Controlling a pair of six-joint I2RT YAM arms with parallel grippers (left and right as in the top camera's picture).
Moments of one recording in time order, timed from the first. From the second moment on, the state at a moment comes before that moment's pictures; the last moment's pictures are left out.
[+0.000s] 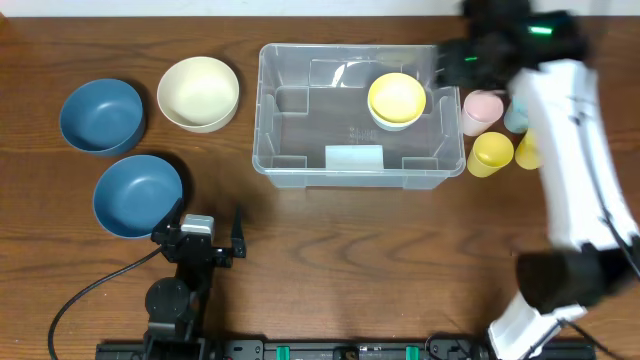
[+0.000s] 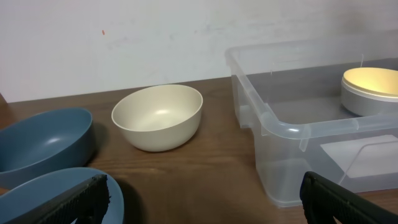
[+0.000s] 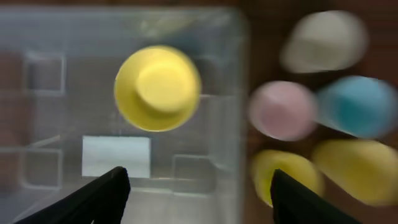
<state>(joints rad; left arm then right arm) -0.10 0.01 0.02 -0.12 -0.01 0.06 0.14 1.86 2.10 -1.32 0.04 0.24</state>
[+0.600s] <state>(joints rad) -0.10 0.01 0.02 -0.12 -0.01 0.06 -0.37 1.91 1.80 -1.36 0.02 0.34</state>
